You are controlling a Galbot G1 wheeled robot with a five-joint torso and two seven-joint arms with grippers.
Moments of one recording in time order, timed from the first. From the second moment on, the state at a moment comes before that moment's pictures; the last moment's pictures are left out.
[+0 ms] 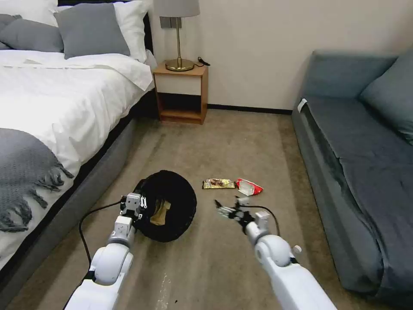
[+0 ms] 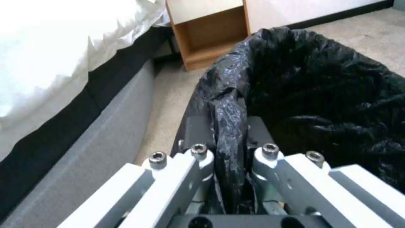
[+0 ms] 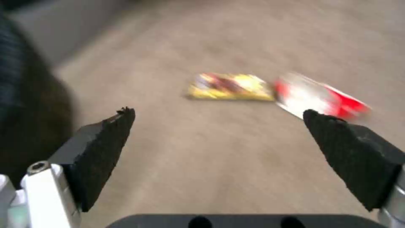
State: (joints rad) left arm 1.27 -1.25 -0.45 -1.78 -0.01 0.11 -0.08; right arm -1.16 1.30 0.30 1.55 0.37 -0.22 -0.03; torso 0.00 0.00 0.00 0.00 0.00
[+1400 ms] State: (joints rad) left arm 1.33 -1.22 -0.43 -1.83 0.02 0.05 -0.07; right arm -1.42 1.34 0.53 1.65 0.50 -0.58 0.39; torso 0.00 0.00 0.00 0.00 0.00
